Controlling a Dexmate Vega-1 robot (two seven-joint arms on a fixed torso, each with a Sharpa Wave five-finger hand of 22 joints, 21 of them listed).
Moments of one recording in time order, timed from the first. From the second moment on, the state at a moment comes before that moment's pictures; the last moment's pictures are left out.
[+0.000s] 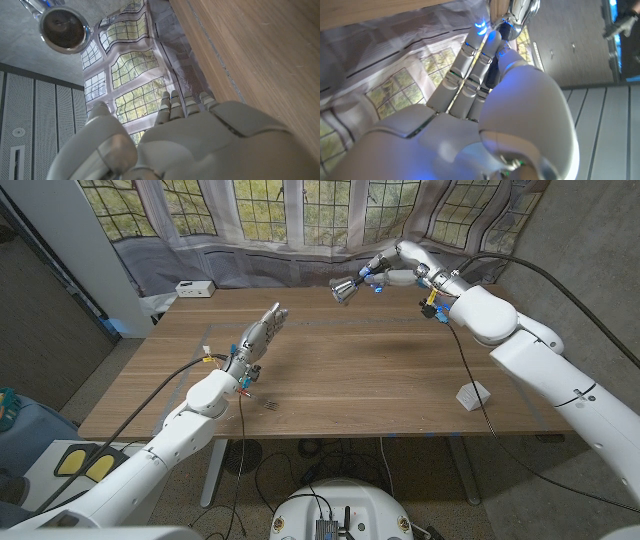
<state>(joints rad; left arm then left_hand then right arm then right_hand) 1.00 0.63 0.37 -1.56 -0.54 -0.36 -0.02 0.24 0.08 0.11 -0.07 0.19 0.18 0.11 0.19 0.17 0.12 0.06 0.22 0.19 0.03 0.08 0.19 0.17 -0.11 0.14 0.20 0.18 -0.84 -0.76 -0.30 -2.05 0.08 -0.08 0.04 1.29 0.12 0.33 -0.15 0.17 1.06 -0.02 0.25 0.22 1.01 -0.03 0.39 0.23 1.19 -0.22 0.41 0.40 1.13 -0.16 0.54 0.19</state>
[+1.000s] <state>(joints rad) 0.99 0.62 0.39 -1.54 -0.55 -0.35 -0.04 0.24 0.08 0.11 -0.07 0.19 0.18 0.10 0.19 0.18 0.12 0.06 0.22 0.19 0.03 0.08 0.19 0.17 -0.11 0.14 0.20 0.18 -0.80 -1.05 -0.41 -2.18 -0.08 -0.31 0.10 1.29 0.13 0.33 -0.15 0.17 1.06 -0.02 0.25 0.23 1.01 -0.03 0.39 0.23 1.19 -0.21 0.40 0.42 1.11 -0.15 0.55 0.19</state>
